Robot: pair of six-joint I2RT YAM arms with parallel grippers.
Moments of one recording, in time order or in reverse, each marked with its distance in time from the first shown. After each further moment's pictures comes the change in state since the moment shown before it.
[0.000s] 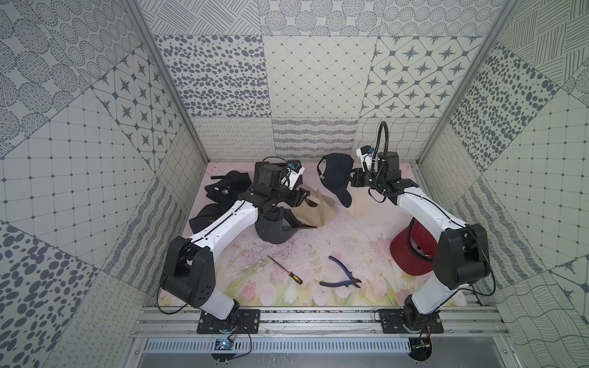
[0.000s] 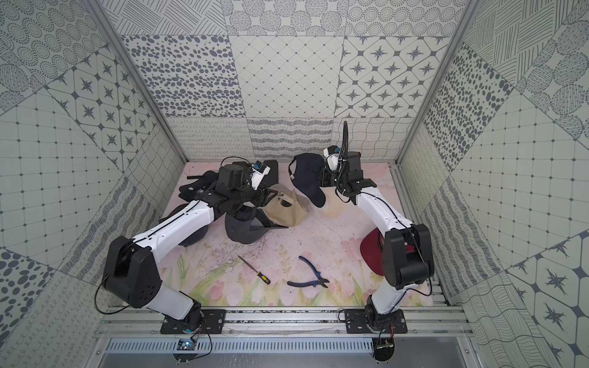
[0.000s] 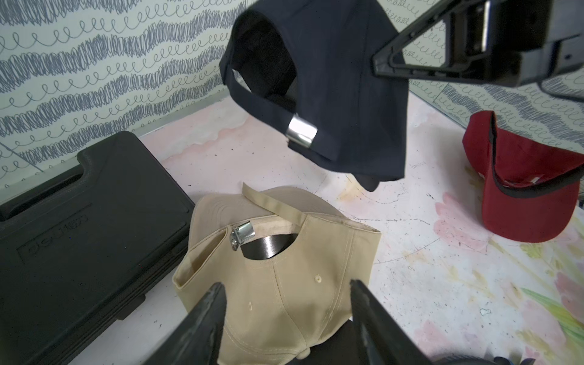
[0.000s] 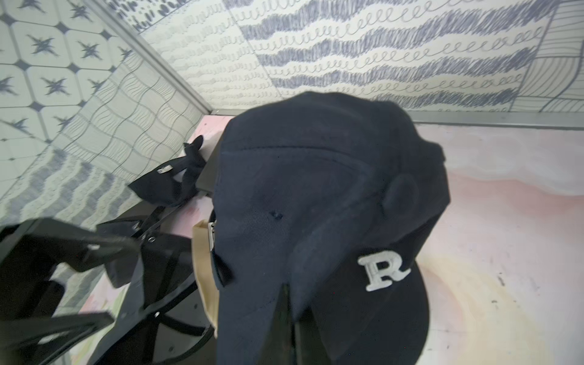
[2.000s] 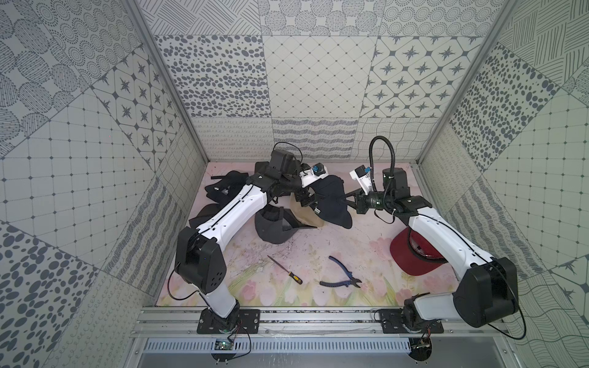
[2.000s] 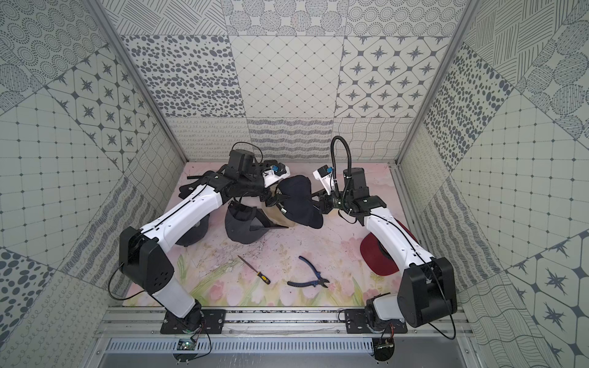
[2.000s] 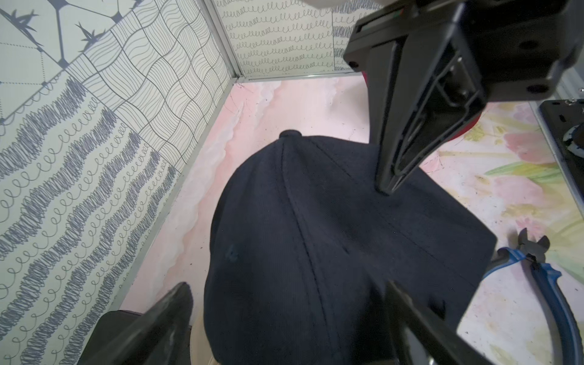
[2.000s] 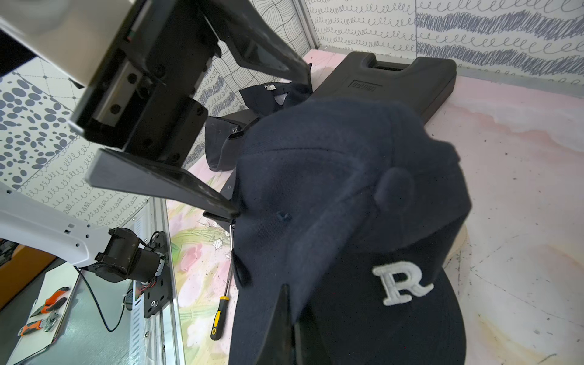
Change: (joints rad) left arm -0.062 0.155 0.349 -0.289 0.246 0.598; right arm 0.050 -0.242 -0.187 -0.163 -0.296 -0.267
